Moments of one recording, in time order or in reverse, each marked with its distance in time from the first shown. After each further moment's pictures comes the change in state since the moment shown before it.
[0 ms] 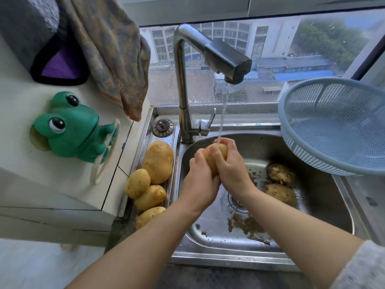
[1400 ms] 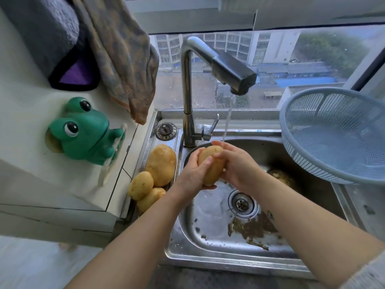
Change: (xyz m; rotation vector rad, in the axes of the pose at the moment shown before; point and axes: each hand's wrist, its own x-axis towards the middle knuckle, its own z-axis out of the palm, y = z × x) left_hand 0.008 0.007 -0.030 -0.727 -0.221 -0.250; right_hand 0.016 -0.029 -0.018 0.547 -0.305 0.483
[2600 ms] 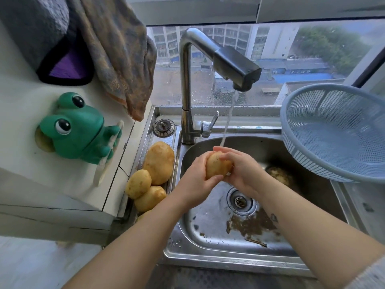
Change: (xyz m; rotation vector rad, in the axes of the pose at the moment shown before) left_hand 0.003 -0.014 -0.003 0.587 -0.030 0.243; right_hand 0.002 0.012 -0.016 -0.002 0.100 0.053
